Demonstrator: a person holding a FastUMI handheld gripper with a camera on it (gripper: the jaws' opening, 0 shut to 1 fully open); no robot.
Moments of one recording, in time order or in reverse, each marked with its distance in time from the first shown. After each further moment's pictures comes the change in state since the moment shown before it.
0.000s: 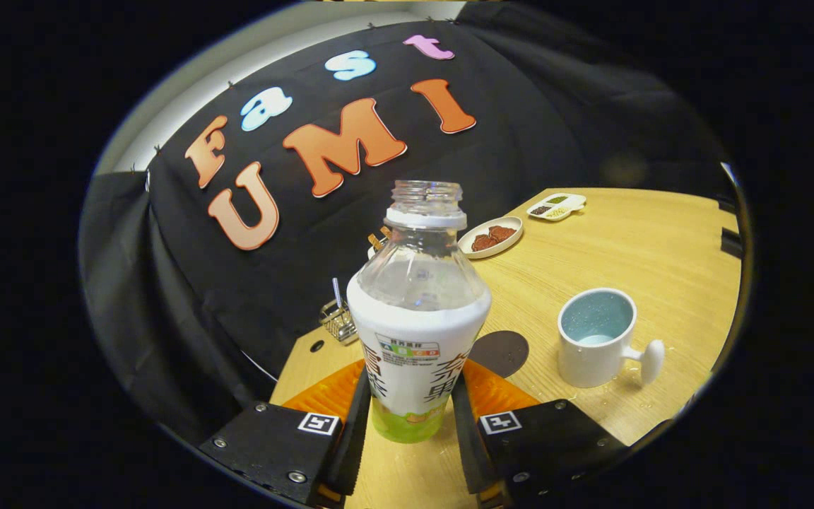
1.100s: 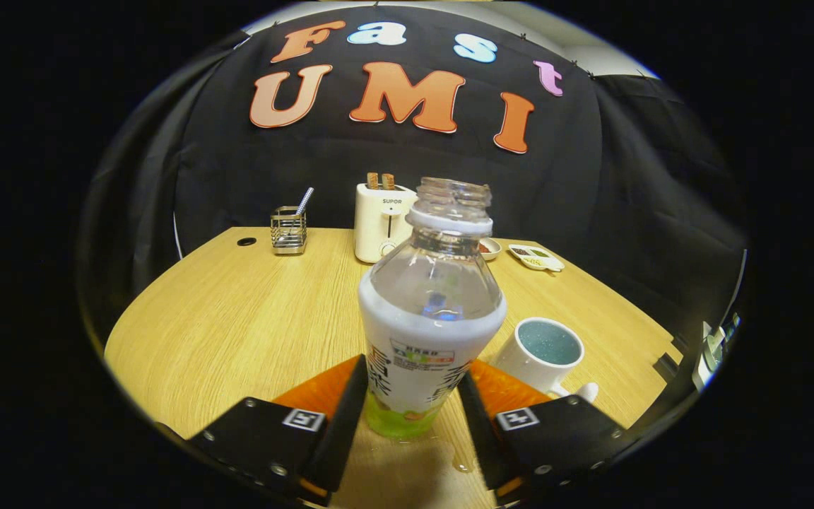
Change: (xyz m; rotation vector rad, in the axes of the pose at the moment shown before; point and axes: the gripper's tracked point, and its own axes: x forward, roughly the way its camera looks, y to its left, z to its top) arm 0.000 -0.063 -0.042 -0.680 0.036 -0.258
